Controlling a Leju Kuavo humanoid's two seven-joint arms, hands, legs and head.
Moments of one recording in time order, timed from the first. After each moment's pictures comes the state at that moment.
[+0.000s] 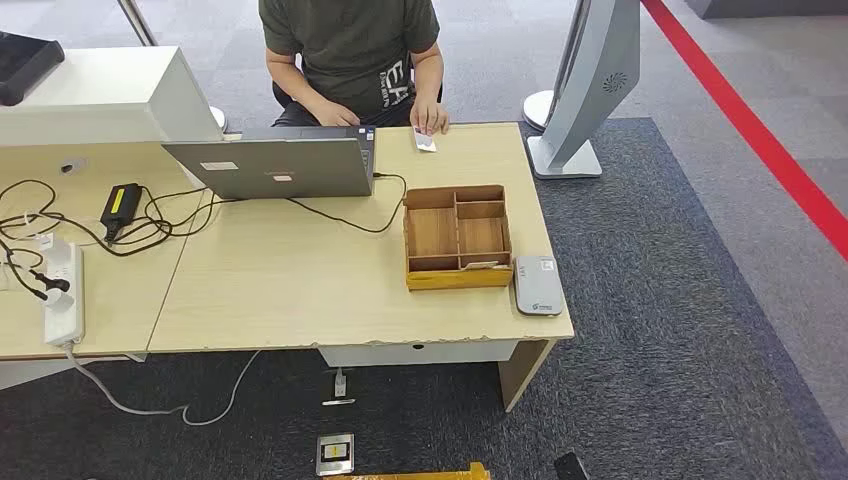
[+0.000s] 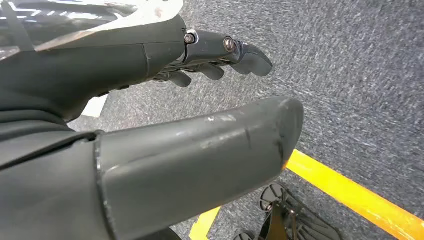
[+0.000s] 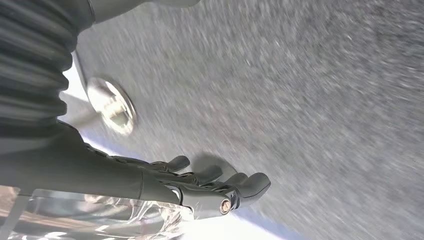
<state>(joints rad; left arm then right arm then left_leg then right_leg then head) -0.11 0.10 -0.87 -0.17 1.20 0.64 0.00 -0.04 -0.03 0.13 -0.28 0.65 -0.69 0.19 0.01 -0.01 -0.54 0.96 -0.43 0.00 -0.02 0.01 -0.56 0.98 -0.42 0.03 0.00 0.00</state>
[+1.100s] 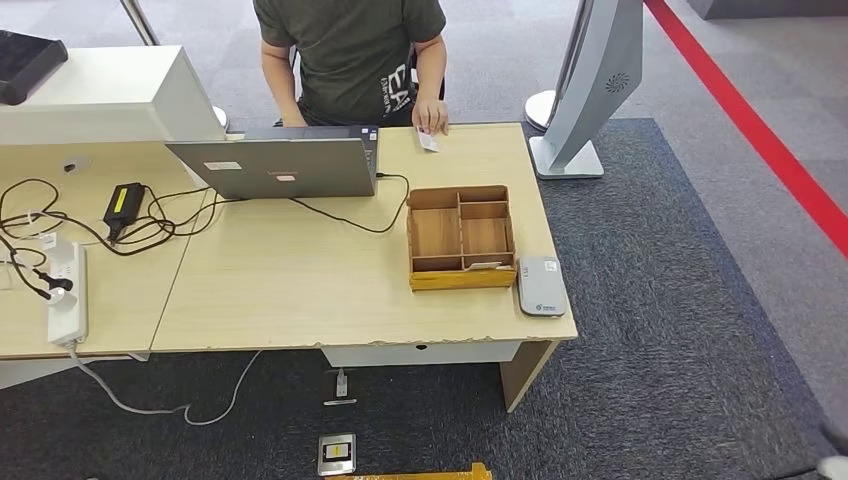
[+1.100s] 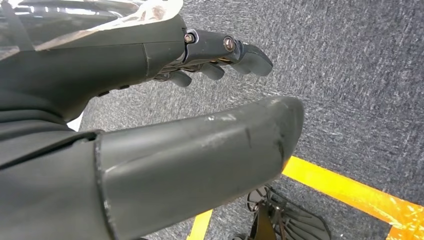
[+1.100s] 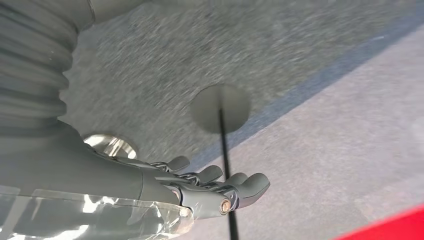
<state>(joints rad) -0.11 0.17 -0.92 -0.17 1.15 0.48 -0.04 -0.14 -0.58 -0.20 -0.57 0.10 -0.68 0.33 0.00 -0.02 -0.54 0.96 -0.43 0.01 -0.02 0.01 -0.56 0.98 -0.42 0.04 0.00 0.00</state>
